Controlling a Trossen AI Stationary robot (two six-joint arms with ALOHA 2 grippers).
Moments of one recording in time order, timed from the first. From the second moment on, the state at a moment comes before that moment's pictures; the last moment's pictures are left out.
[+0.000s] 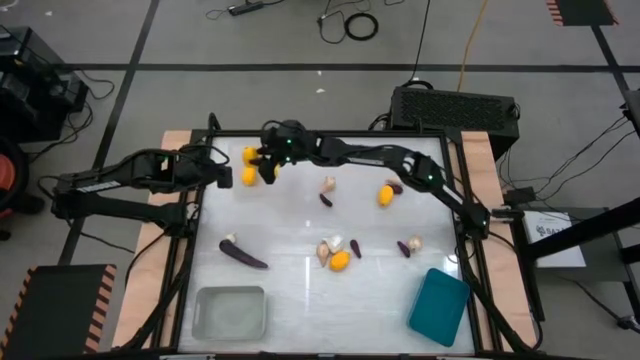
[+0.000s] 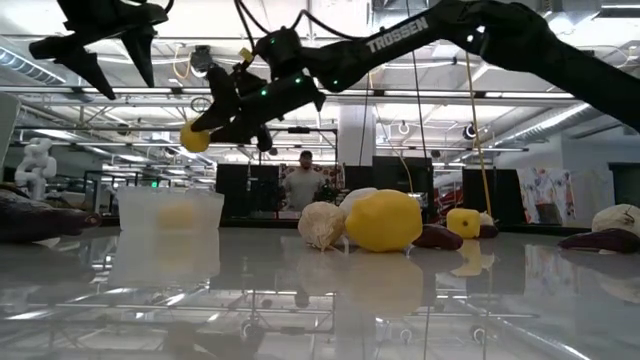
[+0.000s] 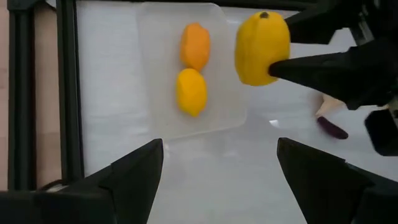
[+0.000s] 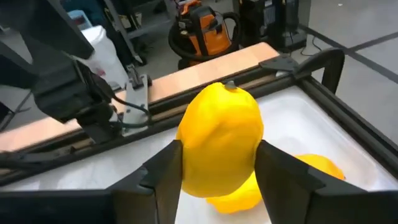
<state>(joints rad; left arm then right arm) 0.15 0.84 1.02 -1.29 -0.43 -1.25 -0.31 2.44 2.15 -0.06 -0.19 0.22</state>
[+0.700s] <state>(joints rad) 0.14 0.84 1.02 -1.28 -0.44 -0.63 -0.32 2.45 2.17 -0.22 -0.29 0.47</state>
